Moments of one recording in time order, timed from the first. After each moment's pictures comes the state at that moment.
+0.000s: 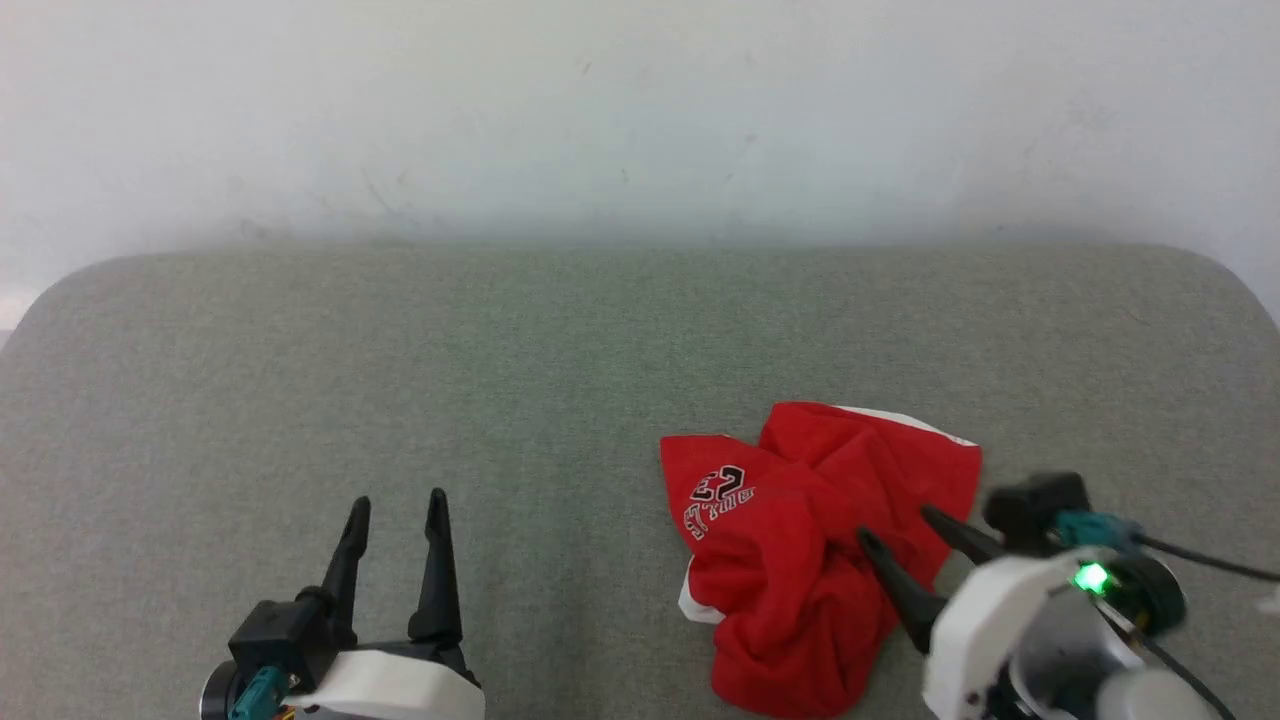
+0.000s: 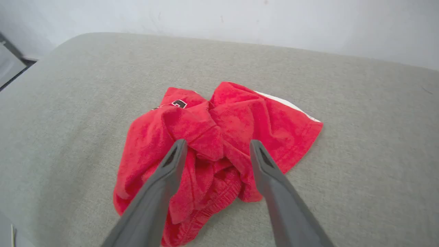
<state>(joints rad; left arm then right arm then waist) 0.07 0.07 -0.09 0.06 -0.28 0.03 -0.26 0.04 -0.15 0.15 -0.10 0.29 0.13 0.43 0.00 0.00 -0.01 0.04</state>
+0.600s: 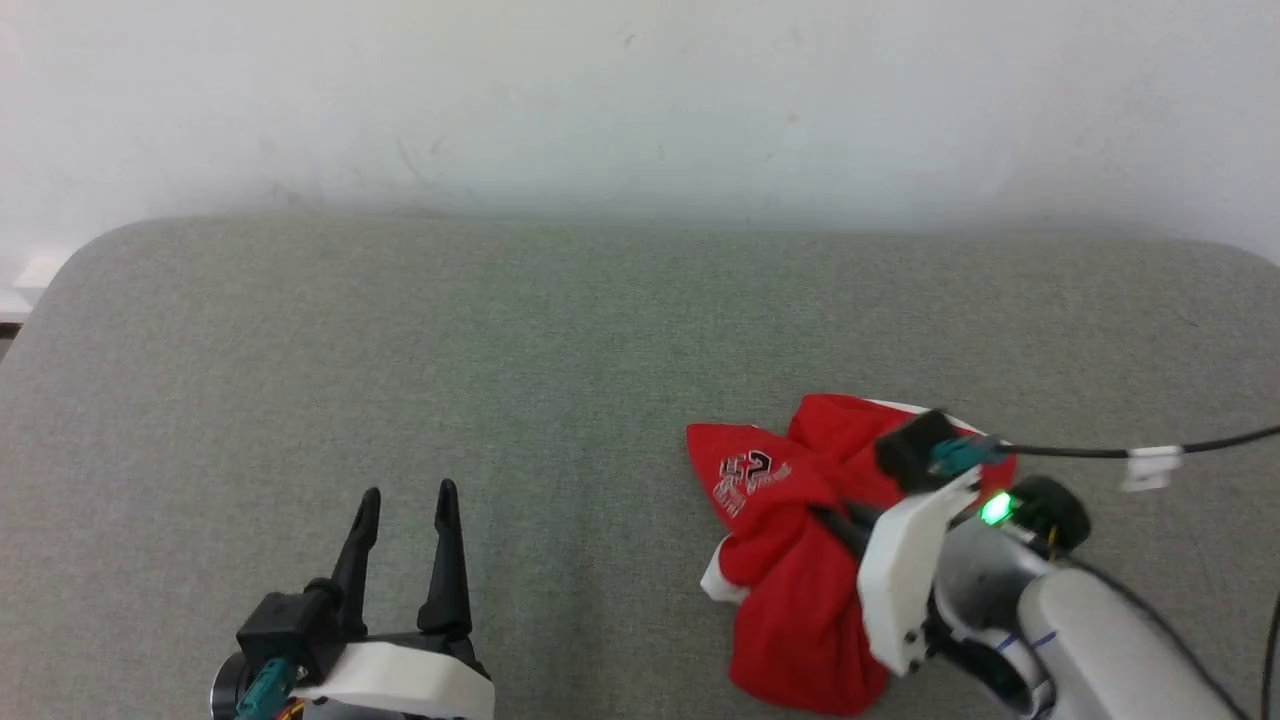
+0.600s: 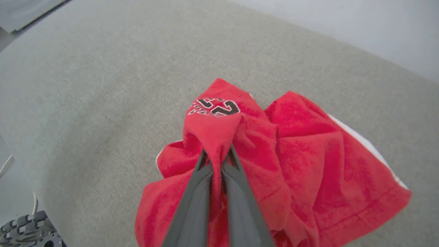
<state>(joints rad) 0.05 0.06 -0.09 0.06 -0.28 0.03 -0.26 -0.27 -0.25 0.47 0.18 0.44 0.13 0.49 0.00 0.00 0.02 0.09</state>
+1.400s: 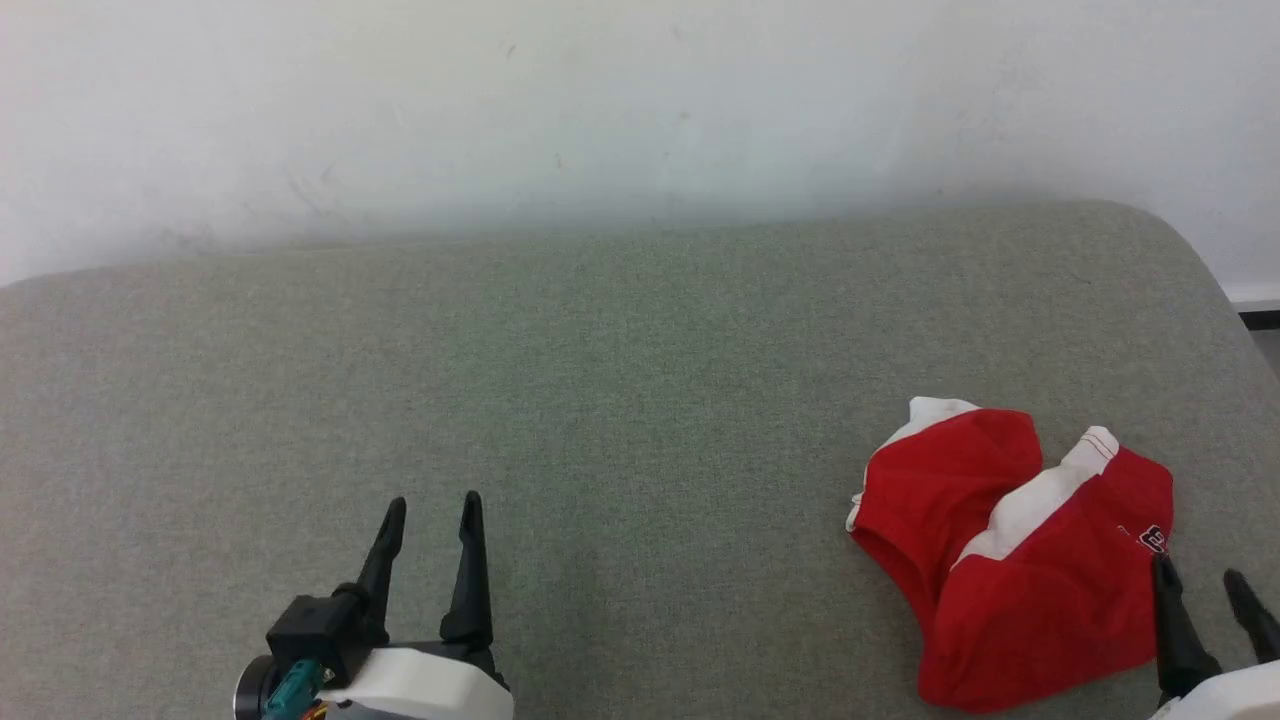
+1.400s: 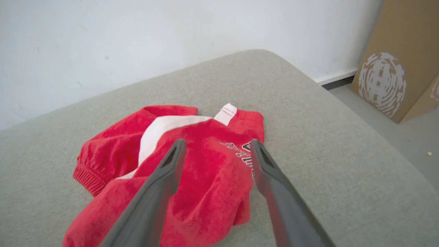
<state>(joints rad) 0.05 0.05 -0.12 0.09 -0.27 0.03 -0.26 0.18 -0.05 -0.31 0.00 0.31 0.13 0.10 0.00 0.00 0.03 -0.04</state>
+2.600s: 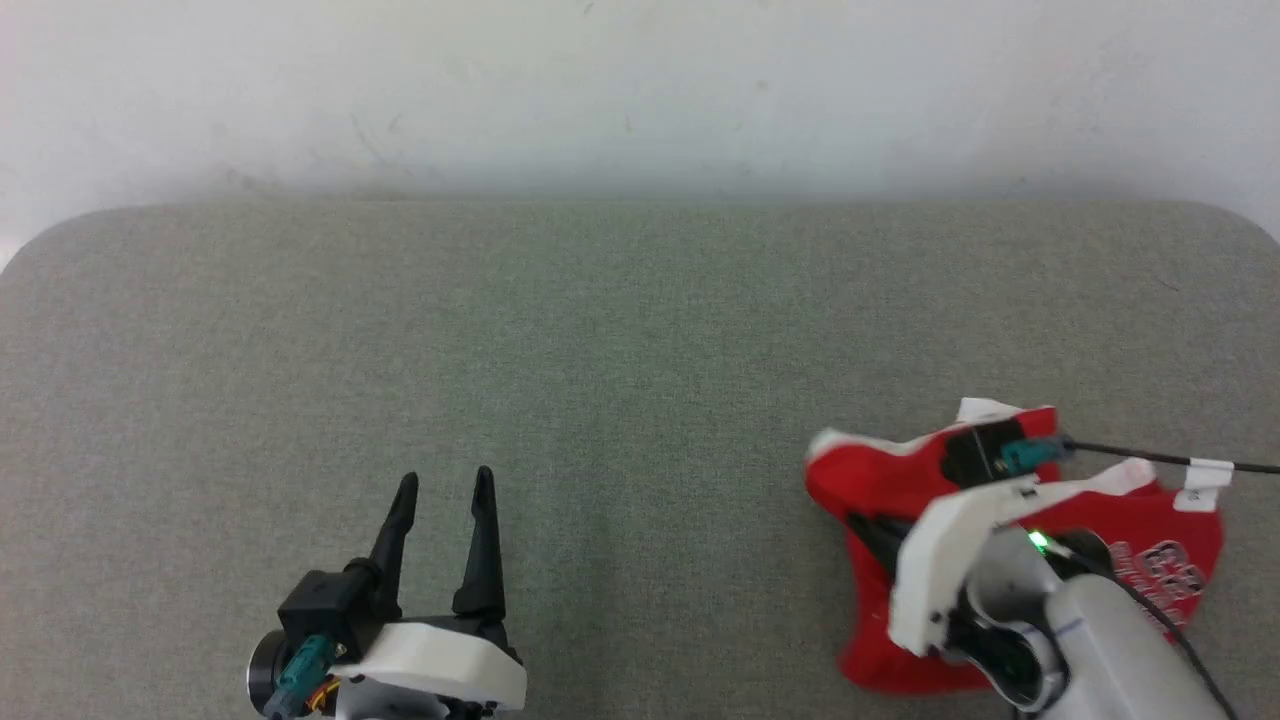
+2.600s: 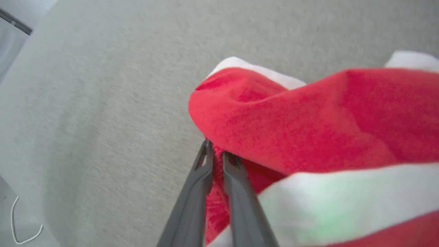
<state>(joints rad) 0.01 0.05 -0.16 0.10 -0.29 0.05 -0.26 -0.25 -0.18 0.27 0.38 0.53 0.13 0.48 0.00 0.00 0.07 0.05</state>
